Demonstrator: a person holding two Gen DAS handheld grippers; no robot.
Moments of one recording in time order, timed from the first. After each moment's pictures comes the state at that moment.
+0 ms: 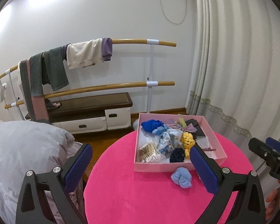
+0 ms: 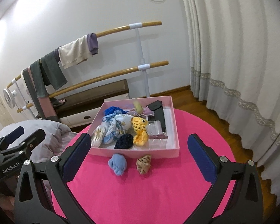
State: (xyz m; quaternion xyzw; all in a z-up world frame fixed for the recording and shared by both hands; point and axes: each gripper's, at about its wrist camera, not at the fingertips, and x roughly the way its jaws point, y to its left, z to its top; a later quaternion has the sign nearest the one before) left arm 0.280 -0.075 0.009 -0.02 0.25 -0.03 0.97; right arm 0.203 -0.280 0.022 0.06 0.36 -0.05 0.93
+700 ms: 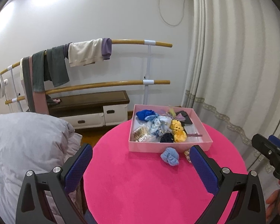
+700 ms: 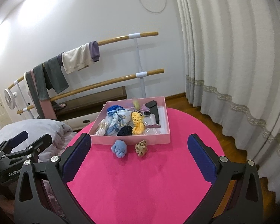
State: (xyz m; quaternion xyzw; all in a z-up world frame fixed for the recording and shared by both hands) left arm 0.172 -0.077 0.022 -0.03 0.25 -0.04 0.97; right arm 0.121 -0.268 0.044 0.05 0.33 -0.06 0.94
